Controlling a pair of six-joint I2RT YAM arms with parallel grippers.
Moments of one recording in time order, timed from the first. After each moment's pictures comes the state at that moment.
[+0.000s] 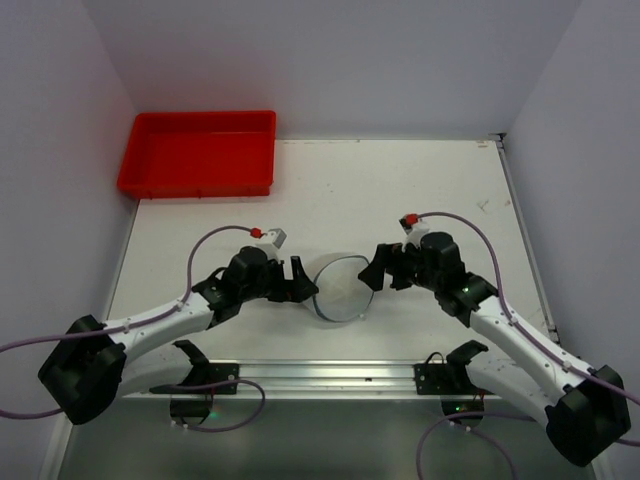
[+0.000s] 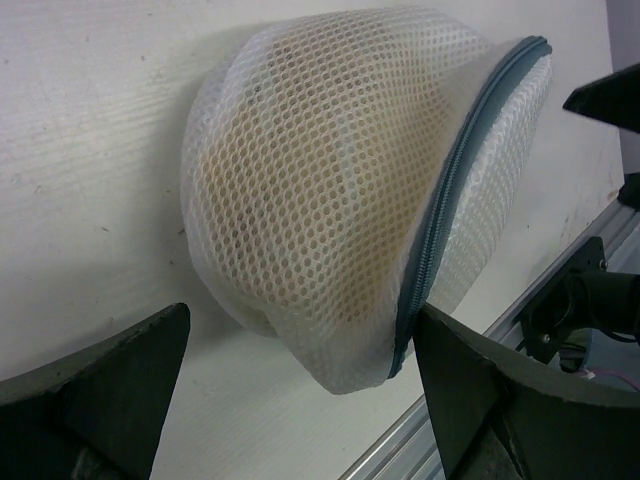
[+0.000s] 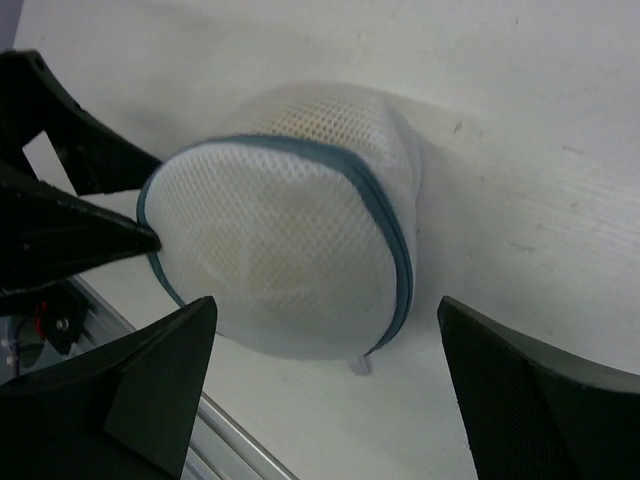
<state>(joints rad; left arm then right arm) -0.71 1.09 0.43 0.06 0.15 -0.70 0.52 0.92 0.58 -0.22 -0.23 0.47</state>
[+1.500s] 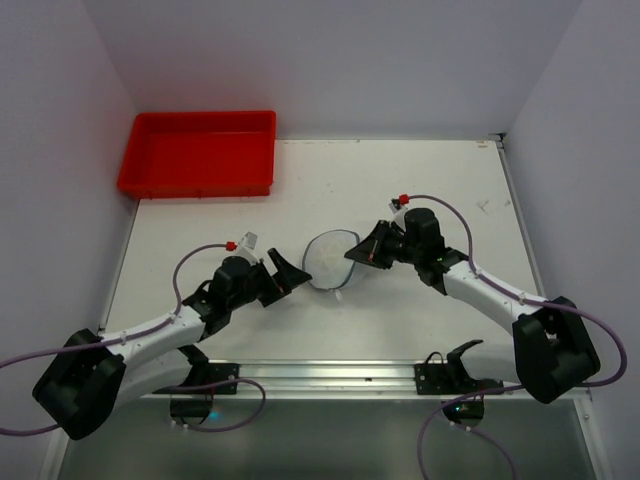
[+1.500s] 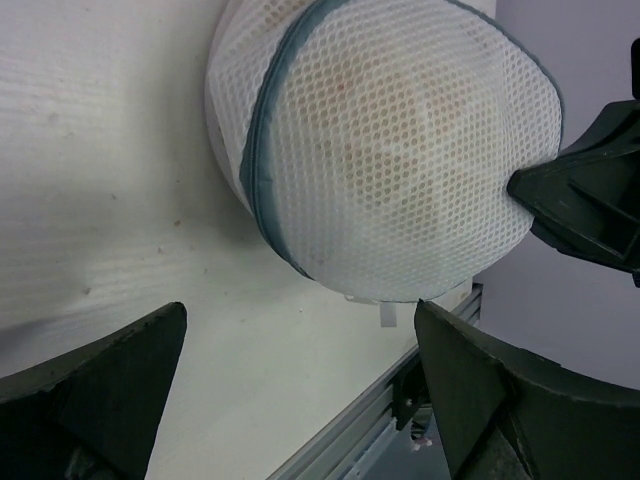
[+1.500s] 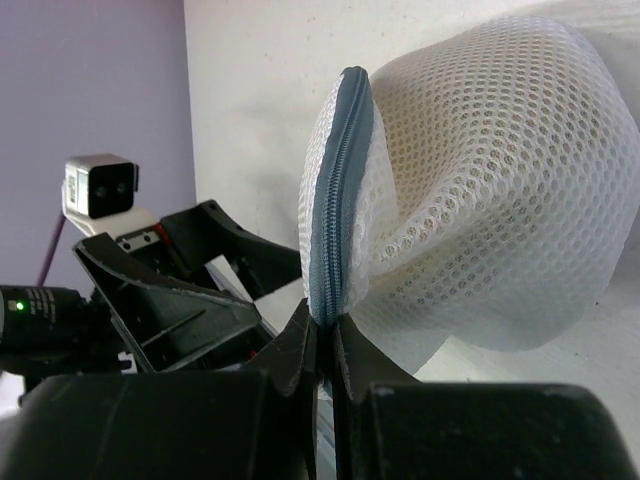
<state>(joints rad) -0.62 0.99 0.27 0.24 0.15 -1.09 0.46 1.27 0.64 0.09 -0.48 0.94</state>
